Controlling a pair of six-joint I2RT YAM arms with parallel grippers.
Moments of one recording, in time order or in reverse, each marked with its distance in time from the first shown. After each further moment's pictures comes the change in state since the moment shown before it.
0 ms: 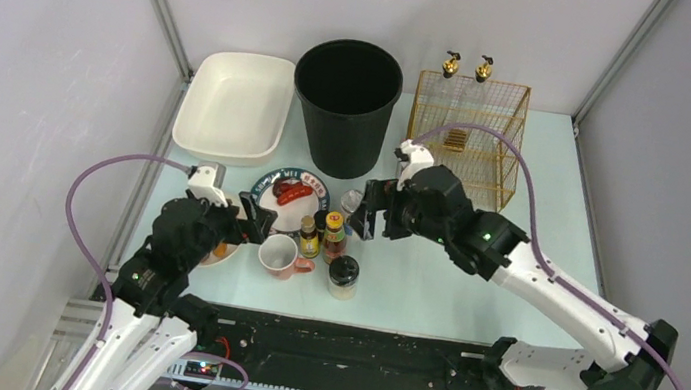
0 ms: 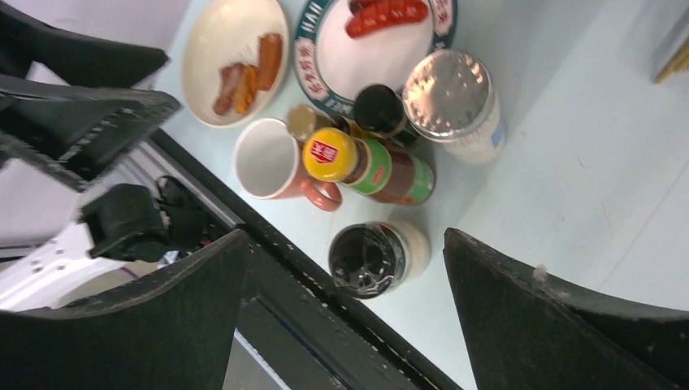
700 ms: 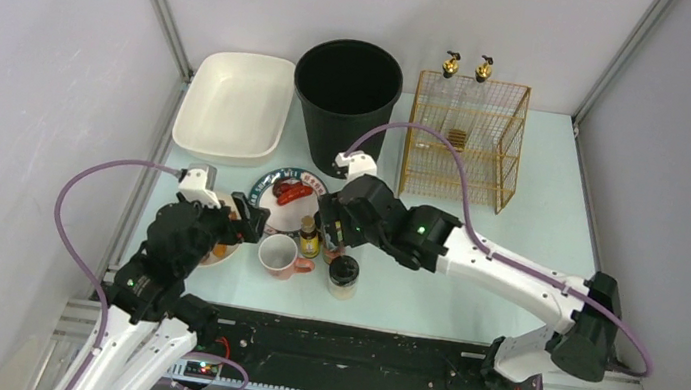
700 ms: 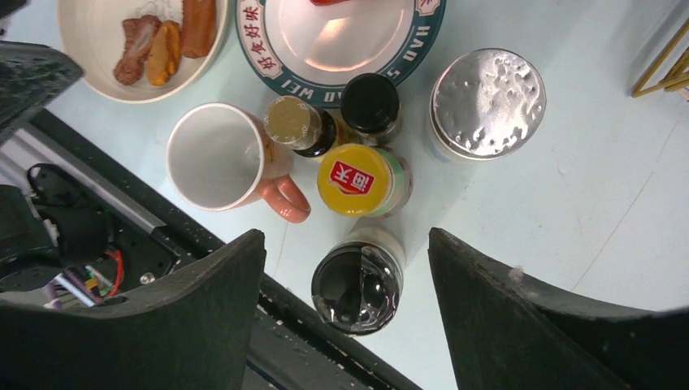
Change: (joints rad) left arm 0.000 -0.030 0.000 -0.019 -0.066 -0.007; right arm 0.230 0.275 0.164 -0.097 0.289 -0.059
